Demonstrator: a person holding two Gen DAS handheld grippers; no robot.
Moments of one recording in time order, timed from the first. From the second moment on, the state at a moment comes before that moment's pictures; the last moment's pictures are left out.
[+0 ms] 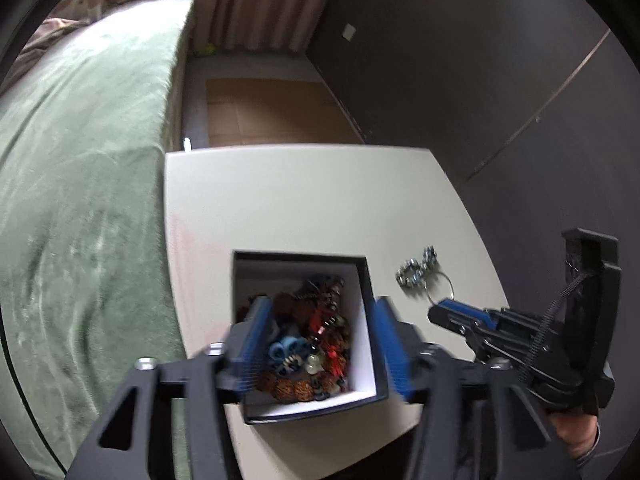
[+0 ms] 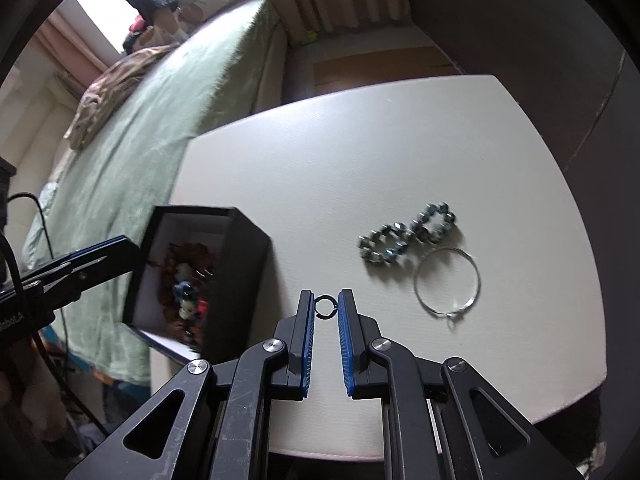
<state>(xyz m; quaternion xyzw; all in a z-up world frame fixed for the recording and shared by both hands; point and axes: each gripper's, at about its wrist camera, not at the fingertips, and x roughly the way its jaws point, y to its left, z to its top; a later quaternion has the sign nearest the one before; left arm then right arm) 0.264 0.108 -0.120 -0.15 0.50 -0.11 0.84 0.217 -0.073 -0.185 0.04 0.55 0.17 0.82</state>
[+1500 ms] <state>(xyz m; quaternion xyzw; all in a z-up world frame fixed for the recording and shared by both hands) 0.267 0.121 -0.115 -0.16 0.49 -0.09 0.85 0.226 -0.092 -0.166 0.15 0.53 0.22 0.81</state>
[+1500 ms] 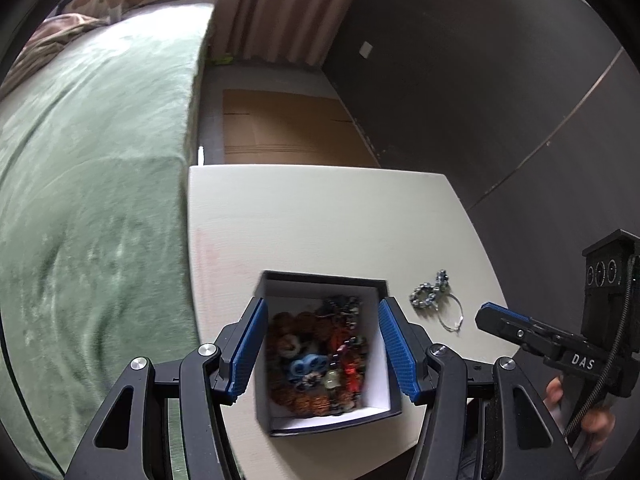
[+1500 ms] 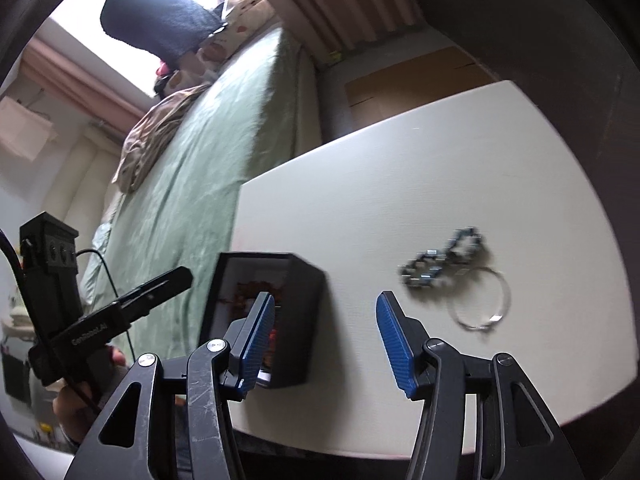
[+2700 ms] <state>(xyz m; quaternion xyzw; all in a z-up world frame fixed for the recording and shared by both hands) 0.336 -0.068 -0.170 0.03 0.54 -0.14 0.83 0.223 -0.256 -0.200 0.22 0.57 0.07 0.79</state>
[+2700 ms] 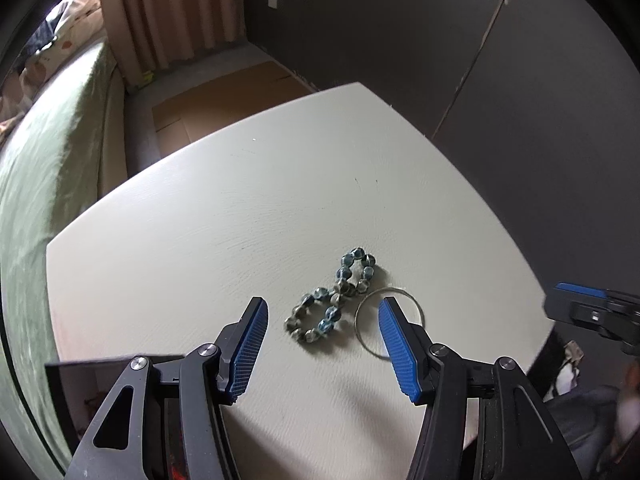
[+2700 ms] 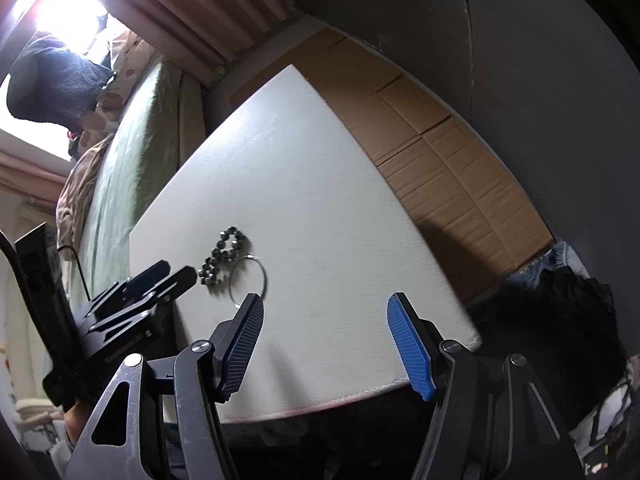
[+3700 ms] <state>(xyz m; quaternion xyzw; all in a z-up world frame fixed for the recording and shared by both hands) 0.324 -0.028 -0.159 -0.07 0.53 -0.17 0.83 0.233 -0.227 -0.221 0.24 0.60 0.10 0.76</state>
